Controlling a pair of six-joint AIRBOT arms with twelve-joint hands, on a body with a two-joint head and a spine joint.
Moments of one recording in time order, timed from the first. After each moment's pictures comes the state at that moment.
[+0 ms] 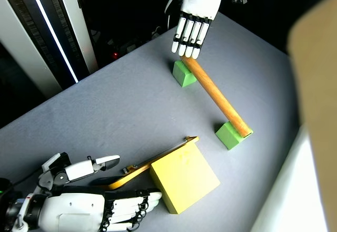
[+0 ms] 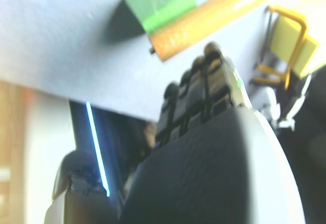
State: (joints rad) left arm 0.61 -0.34 0.81 1.73 -0.68 -0.24; right arm -0.76 -1.28 1.57 -0.30 0.77 0.33
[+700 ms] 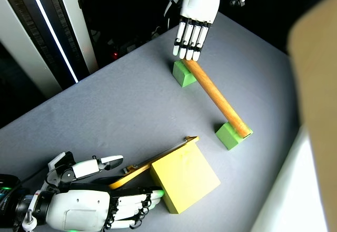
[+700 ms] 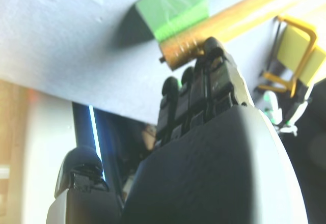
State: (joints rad) left arm 0.64 -0.34 0.80 1.72 -0.66 -0.24; right arm -0.76 -1.29 1.57 -0.28 0.76 0.30
